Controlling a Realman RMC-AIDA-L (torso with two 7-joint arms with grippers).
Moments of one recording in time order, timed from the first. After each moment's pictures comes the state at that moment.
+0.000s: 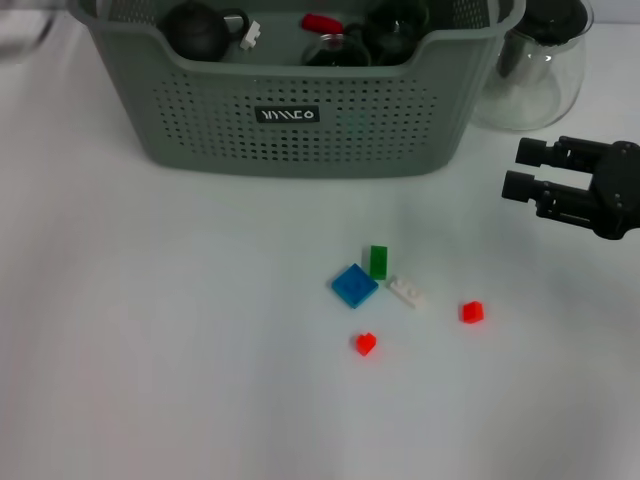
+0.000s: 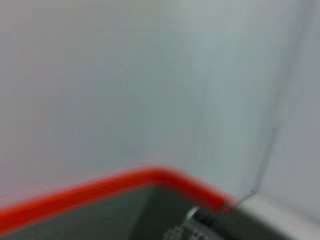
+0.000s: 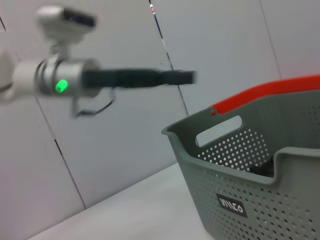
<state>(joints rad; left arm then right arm) -0.51 -2.15 0.78 1.36 1.95 1.43 -2.02 0.45 2.07 -0.54 -0.69 -1.97 -1.75 1.42</state>
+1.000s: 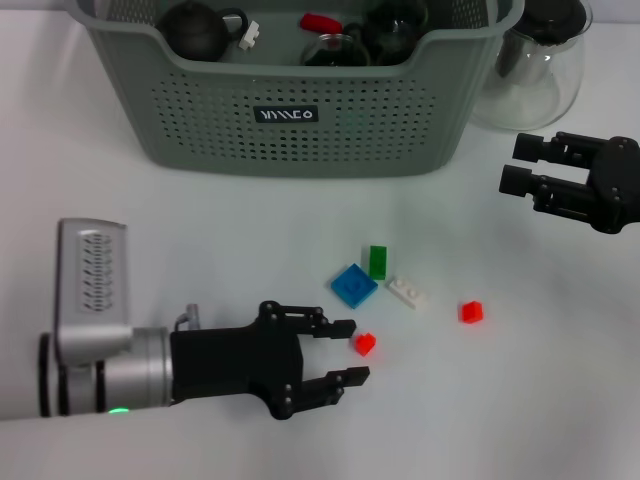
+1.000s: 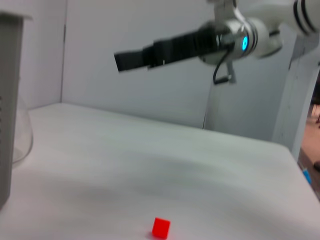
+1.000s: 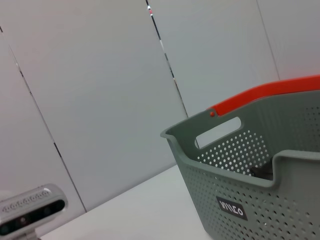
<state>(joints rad) -0.45 -2.18 0.66 0.30 2.12 1.52 -0.79 0.46 2.07 -0.54 -0.69 -1.97 -1.75 1.44</state>
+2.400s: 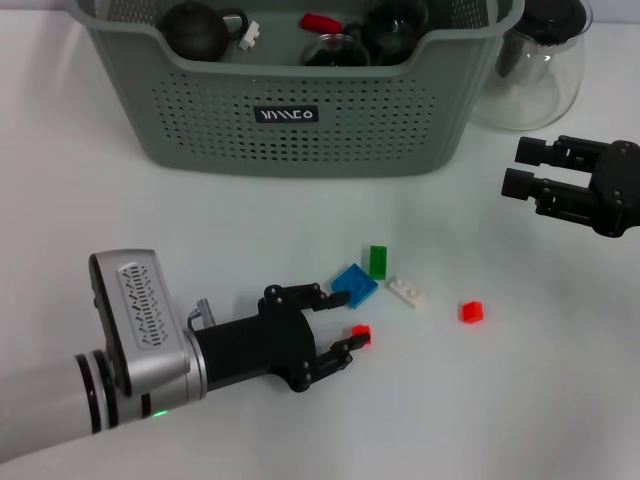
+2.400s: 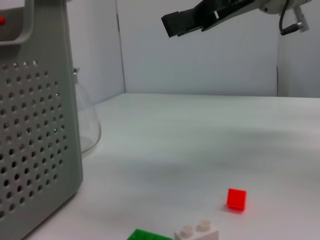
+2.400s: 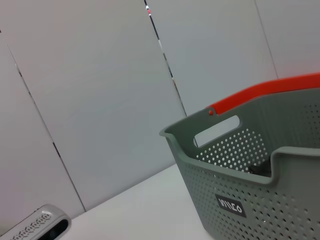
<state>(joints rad) -0.48 -2.17 0.56 0.04 1.99 1.25 -0.40 0.45 2.07 -0.54 -0.69 -1.96 -1.75 1.44</state>
